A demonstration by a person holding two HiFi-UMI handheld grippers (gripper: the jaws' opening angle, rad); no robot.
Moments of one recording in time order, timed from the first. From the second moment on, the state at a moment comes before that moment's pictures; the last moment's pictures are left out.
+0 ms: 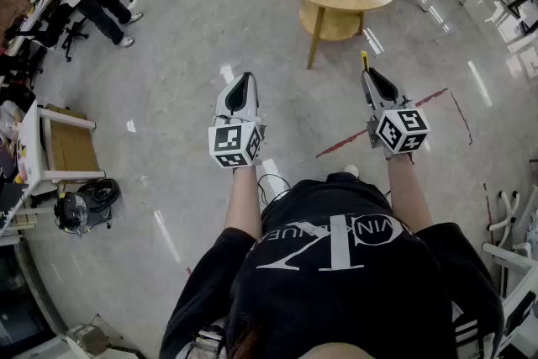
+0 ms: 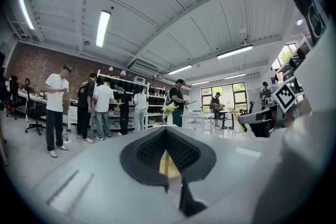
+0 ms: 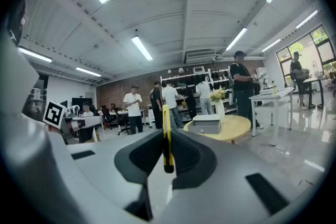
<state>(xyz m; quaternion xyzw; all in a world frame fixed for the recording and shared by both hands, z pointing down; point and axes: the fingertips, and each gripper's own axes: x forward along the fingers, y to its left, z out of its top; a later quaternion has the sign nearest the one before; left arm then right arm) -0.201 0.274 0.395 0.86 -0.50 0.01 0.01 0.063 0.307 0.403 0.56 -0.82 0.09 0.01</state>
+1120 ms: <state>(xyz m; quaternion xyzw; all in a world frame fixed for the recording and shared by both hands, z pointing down) -0.229 0.244 0.416 0.86 -0.51 0.03 0.03 0.068 0.260 0.417 0.57 -0.81 0.10 -0.01</state>
